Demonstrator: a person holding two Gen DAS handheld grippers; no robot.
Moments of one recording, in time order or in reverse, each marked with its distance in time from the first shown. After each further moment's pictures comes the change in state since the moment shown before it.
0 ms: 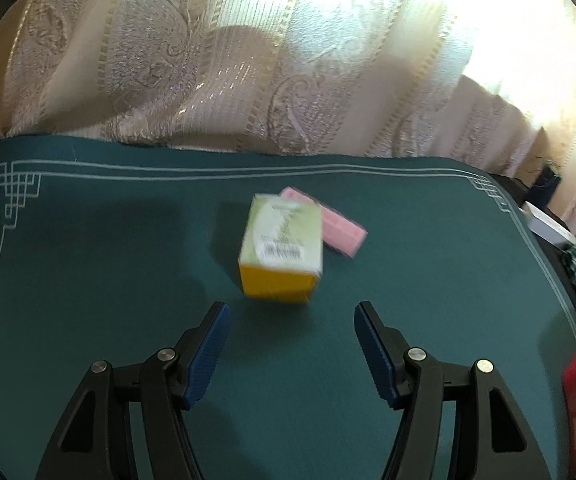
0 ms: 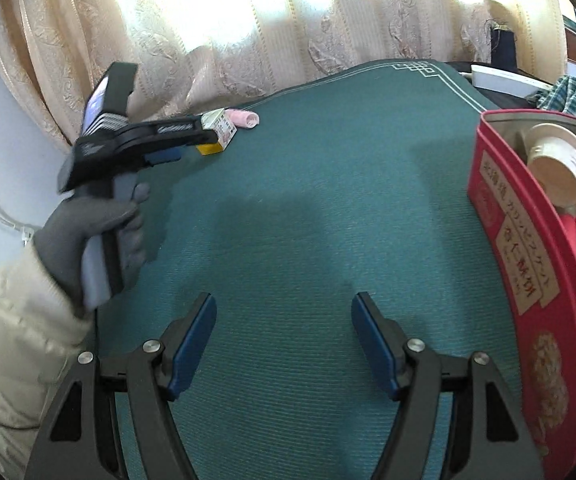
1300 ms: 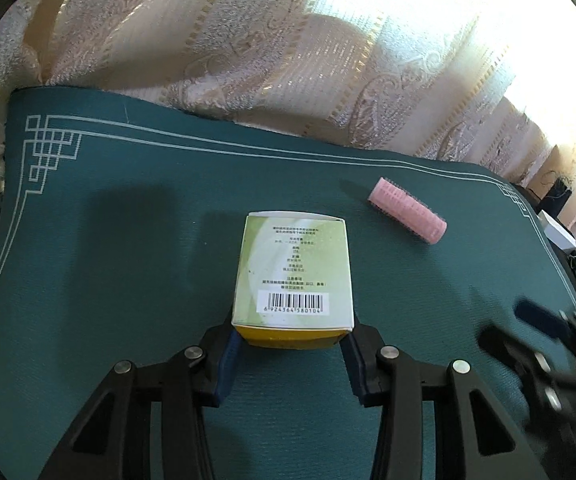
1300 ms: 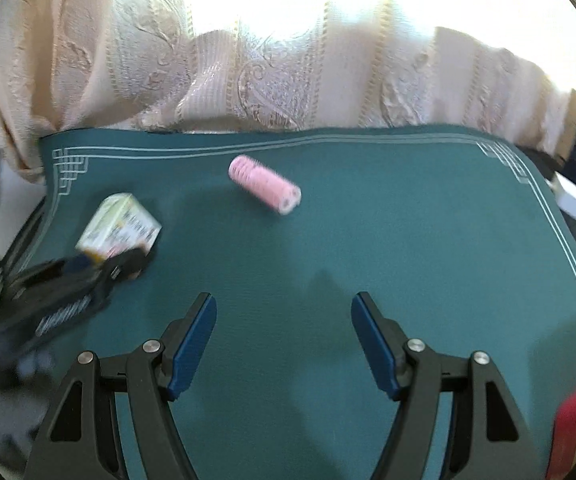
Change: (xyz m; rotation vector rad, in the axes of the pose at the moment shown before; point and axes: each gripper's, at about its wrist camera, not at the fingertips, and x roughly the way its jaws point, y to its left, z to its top) left arm -0.011 0.080 -0.023 -0.065 0.014 -0.025; right arm 0.150 0.074 0.140 -0.185 -0.019 -0.179
